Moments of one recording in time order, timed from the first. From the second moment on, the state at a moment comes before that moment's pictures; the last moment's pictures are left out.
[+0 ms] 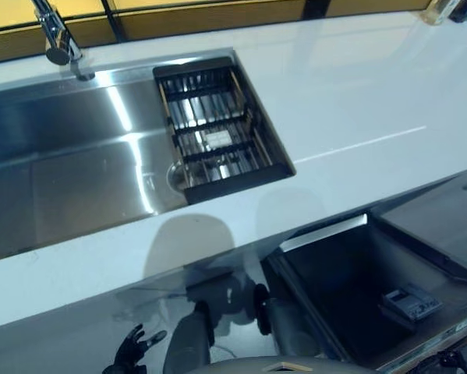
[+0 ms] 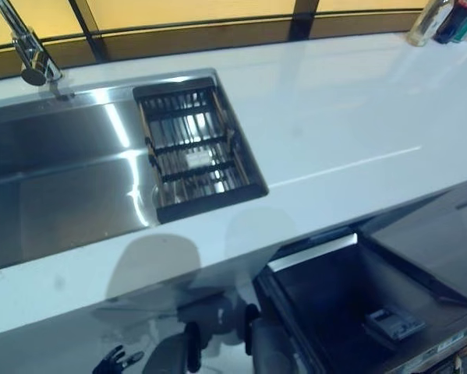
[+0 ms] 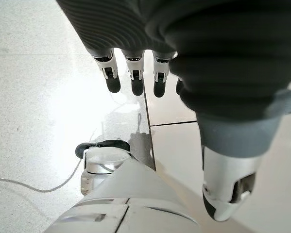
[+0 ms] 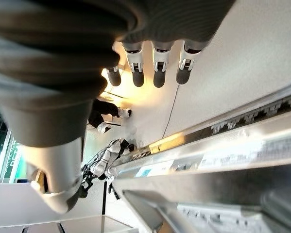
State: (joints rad) left arm 0.13 0.32 -0.12 1.16 -0.43 -0.28 -0.08; right arm 0.10 -0.37 -0.50 1.08 1.08 -0.41 -0.36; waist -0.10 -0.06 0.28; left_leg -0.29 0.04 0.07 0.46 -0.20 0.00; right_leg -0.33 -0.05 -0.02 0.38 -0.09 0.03
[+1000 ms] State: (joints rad) left arm 0.07 0.29 -0.22 1.21 -0.47 -0.35 -0.06; right arm 0.00 -0.42 -0.44 1.32 1.59 -0.07 0.18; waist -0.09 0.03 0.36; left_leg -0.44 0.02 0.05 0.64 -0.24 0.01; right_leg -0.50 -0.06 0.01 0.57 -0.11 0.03
